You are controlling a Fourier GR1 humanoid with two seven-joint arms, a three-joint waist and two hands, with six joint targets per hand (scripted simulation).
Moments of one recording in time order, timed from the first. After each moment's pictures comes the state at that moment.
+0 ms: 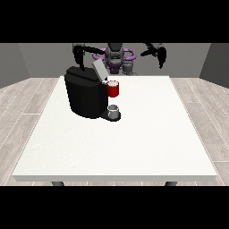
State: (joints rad) left arm -0.34 0.02 0.15 -1.19 -0.16 -0.27 -0.14; right arm -0.54 -0.17 -0.19 -1.09 -0.05 -0.01 0.11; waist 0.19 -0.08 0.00
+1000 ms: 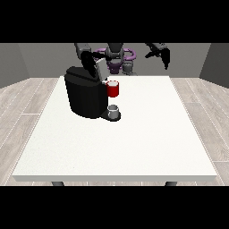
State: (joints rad) left arm -0.22 0.09 0.15 -1.41 -0.10 -0.25 -0.10; right arm -0.70 -0.17 -0.12 -1.00 0.00 0.02 0.06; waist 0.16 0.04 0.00
